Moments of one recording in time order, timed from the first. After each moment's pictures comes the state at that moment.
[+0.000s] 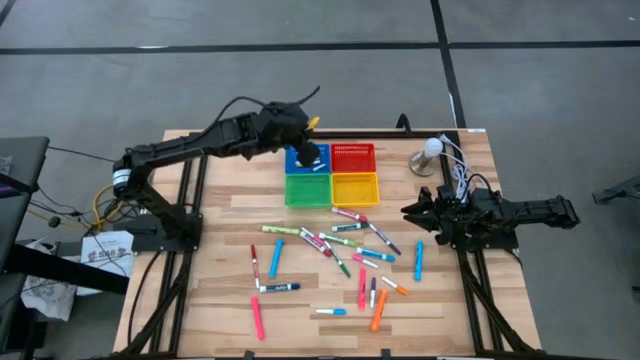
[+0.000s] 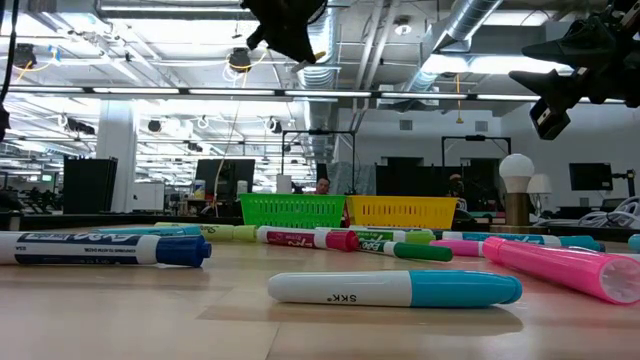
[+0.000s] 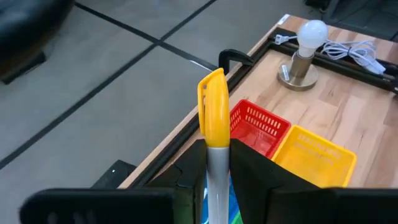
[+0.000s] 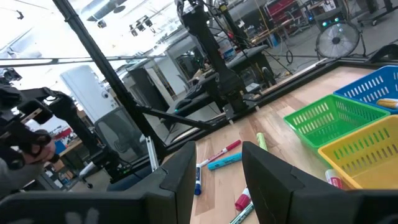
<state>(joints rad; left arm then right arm) 0.27 1.57 1.57 -0.60 -0.39 -0.07 0.07 0.01 0.01 0.08 0.00 0.48</state>
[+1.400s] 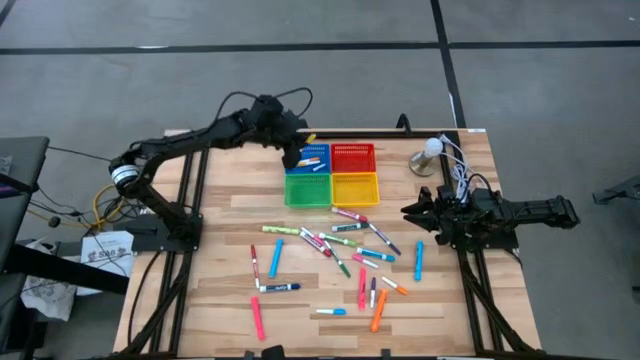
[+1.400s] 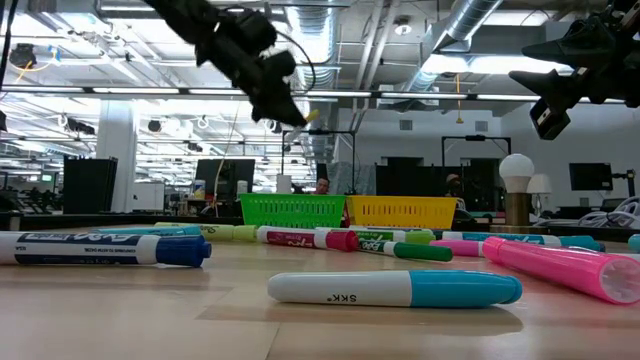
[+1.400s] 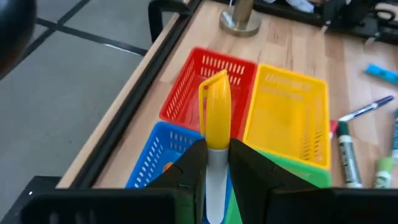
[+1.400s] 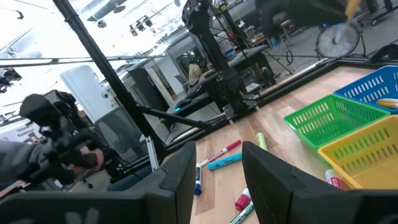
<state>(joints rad) 0.56 1.57 1.18 -0.26 0.24 0.18 0.07 0.01 0.01 0.08 0.00 0.48</state>
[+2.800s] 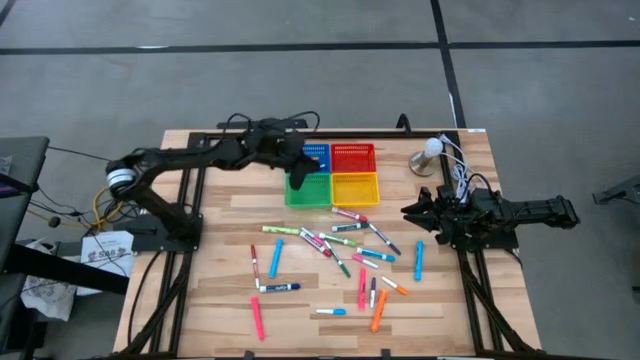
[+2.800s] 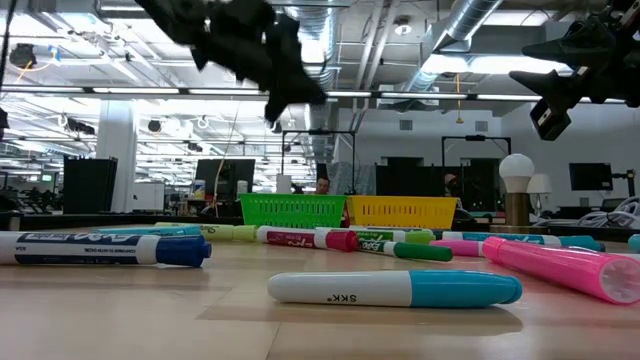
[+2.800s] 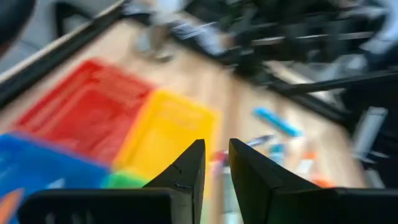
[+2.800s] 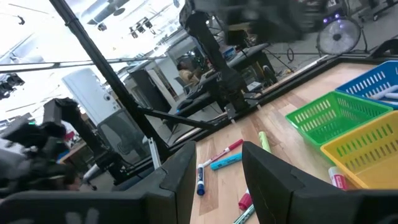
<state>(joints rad) 0.38 1.51 1.02 0.04 0.38 -0.21 0.07 0.01 0.01 0.08 0.00 0.51</state>
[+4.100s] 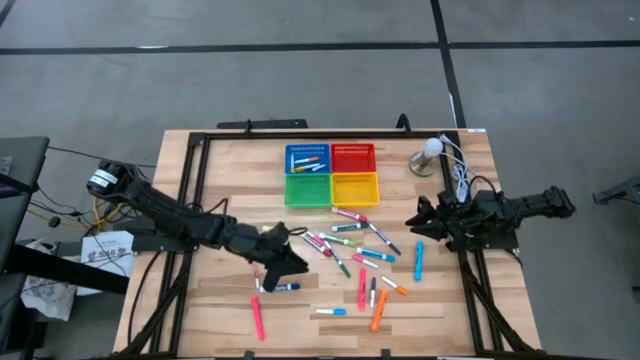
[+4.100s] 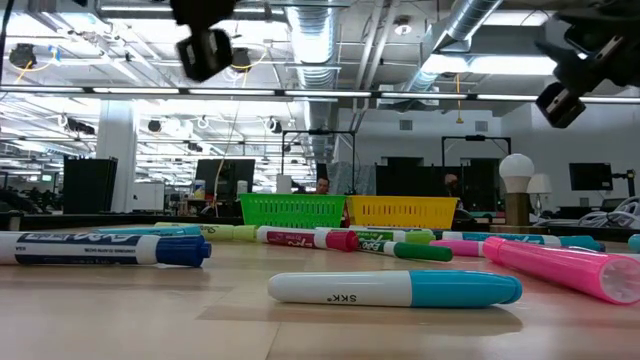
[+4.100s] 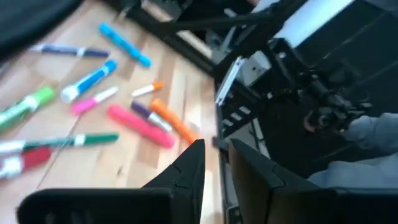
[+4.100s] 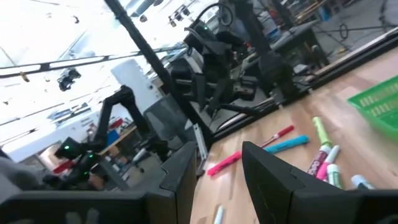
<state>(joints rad) -0.42 1.38 0.71 0.37 -0.11 -0.73 0.21 0.02 0.02 0.12 -0.05 0.57</state>
